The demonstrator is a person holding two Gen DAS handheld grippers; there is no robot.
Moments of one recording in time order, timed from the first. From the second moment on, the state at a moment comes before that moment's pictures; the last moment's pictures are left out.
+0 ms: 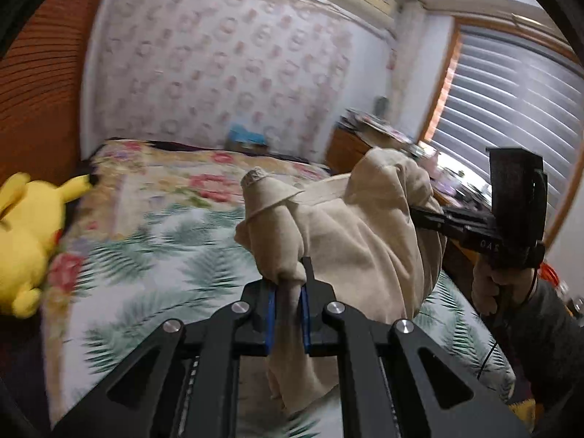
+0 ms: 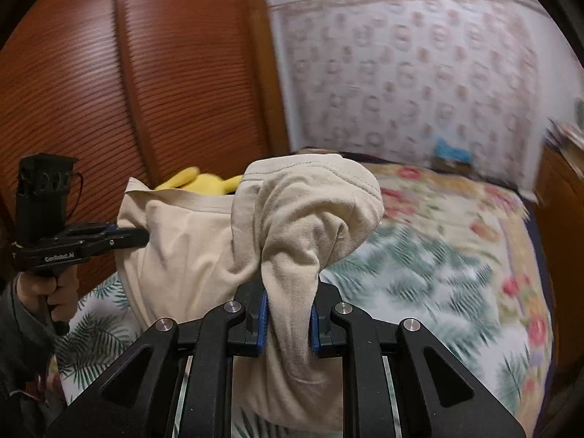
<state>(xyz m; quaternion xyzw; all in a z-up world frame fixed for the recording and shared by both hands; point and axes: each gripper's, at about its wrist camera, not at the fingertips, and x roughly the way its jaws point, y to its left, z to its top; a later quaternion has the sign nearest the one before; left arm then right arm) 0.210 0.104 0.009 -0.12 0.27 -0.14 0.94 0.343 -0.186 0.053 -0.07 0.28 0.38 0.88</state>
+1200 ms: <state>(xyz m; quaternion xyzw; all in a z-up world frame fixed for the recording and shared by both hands) 0.178 0.229 -0.100 -0.17 0.36 0.08 0.91 0.434 0.116 -0.027 -0.20 0.33 0.45 0.81</state>
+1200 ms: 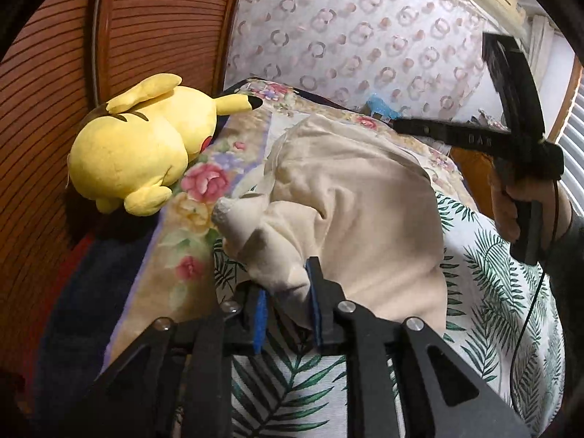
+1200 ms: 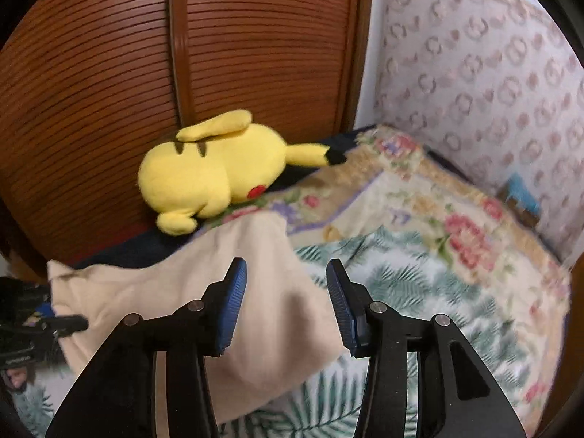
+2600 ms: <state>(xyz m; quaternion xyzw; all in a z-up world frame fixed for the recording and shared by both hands) 0.099 0.068 -0.013 -0.03 0.28 -0.01 0.96 0.218 -0.129 0.031 -0.08 0.28 0.28 0.92</state>
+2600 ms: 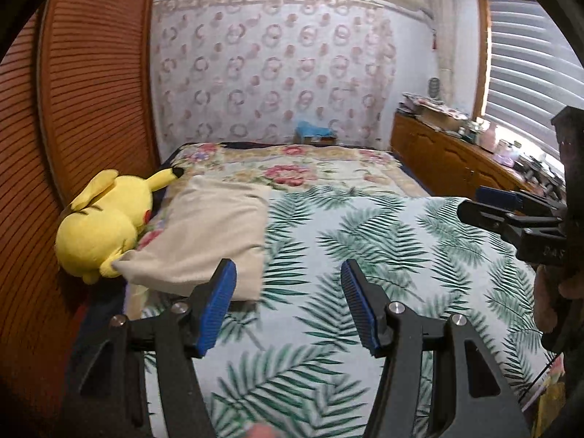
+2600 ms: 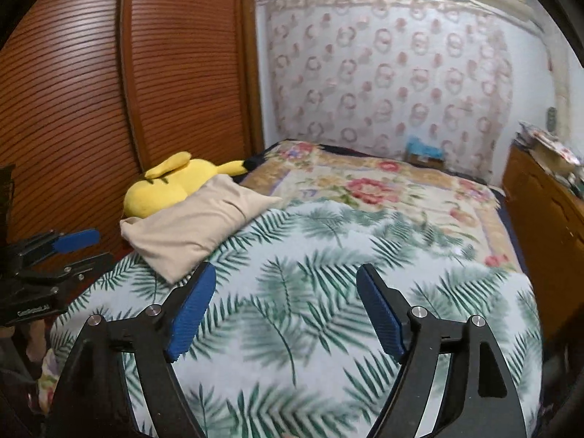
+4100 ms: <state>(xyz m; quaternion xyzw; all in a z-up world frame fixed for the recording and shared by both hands) 0.060 0.007 0.049 -0.01 0.21 -0.02 0.98 0.105 -0.240 0.086 -0.01 0.18 0.16 0.97</state>
